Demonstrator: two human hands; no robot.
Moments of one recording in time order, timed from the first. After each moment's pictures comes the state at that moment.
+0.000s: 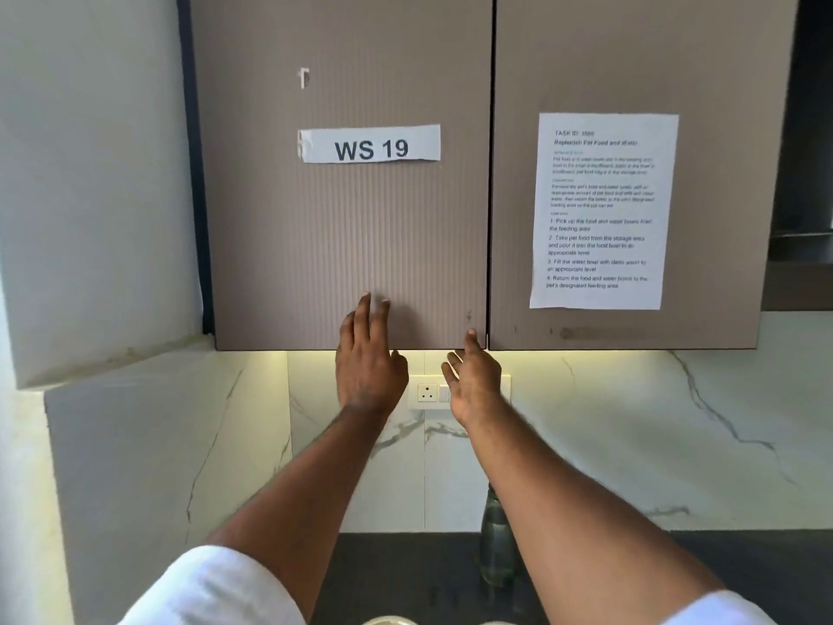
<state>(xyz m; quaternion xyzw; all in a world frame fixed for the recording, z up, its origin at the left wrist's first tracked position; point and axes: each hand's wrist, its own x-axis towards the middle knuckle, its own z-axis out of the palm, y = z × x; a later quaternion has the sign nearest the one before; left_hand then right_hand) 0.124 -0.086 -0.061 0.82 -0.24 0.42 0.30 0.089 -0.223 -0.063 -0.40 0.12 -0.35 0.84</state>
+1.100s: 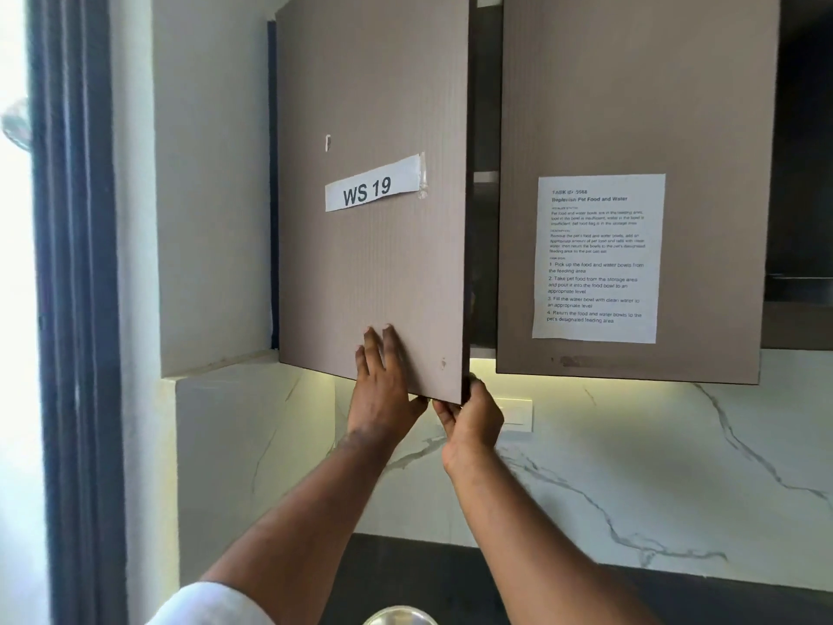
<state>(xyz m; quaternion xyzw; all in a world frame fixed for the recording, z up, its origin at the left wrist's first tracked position) 0.032 -0.052 -0.057 0.87 -0.21 0.37 0.25 -0.030 -0.150 -0.059 -0.32 0.11 -0.32 0.88</state>
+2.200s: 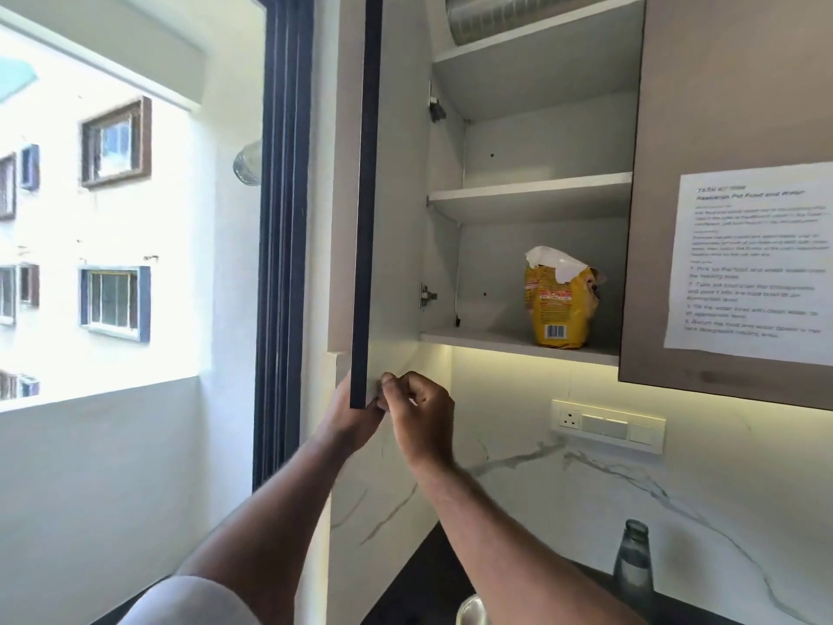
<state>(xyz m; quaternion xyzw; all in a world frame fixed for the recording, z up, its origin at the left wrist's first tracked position) -0.021 0.157 -0.082 0.75 -0.26 0.34 0.50 -0.088 0.038 -0.070 -0.69 -0.18 -0.36 0.60</state>
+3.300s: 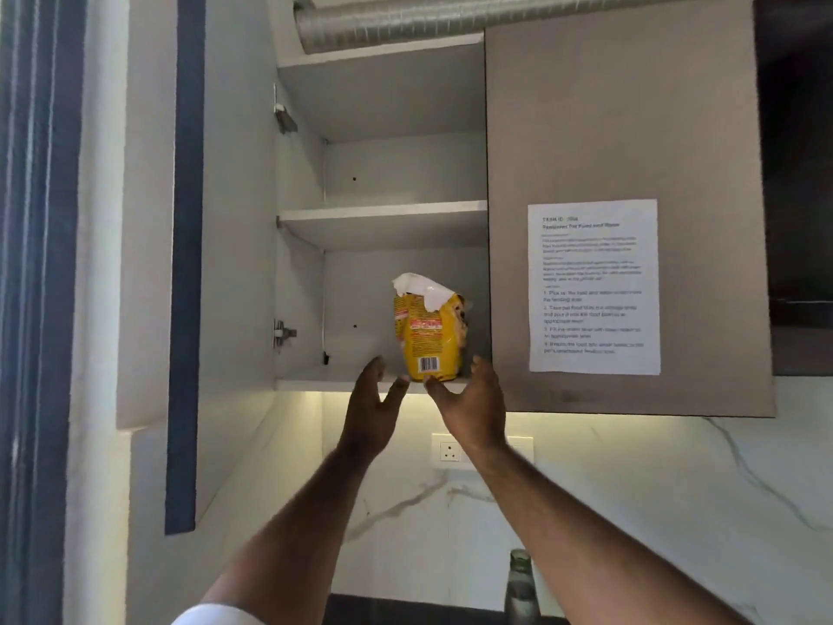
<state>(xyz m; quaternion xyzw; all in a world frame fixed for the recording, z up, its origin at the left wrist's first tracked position) 0.076 -0.066 -0.026 0.73 -0.26 0.27 0.58 0.005 -0.196 -0.015 -0.74 0.07 -0.52 0.41</state>
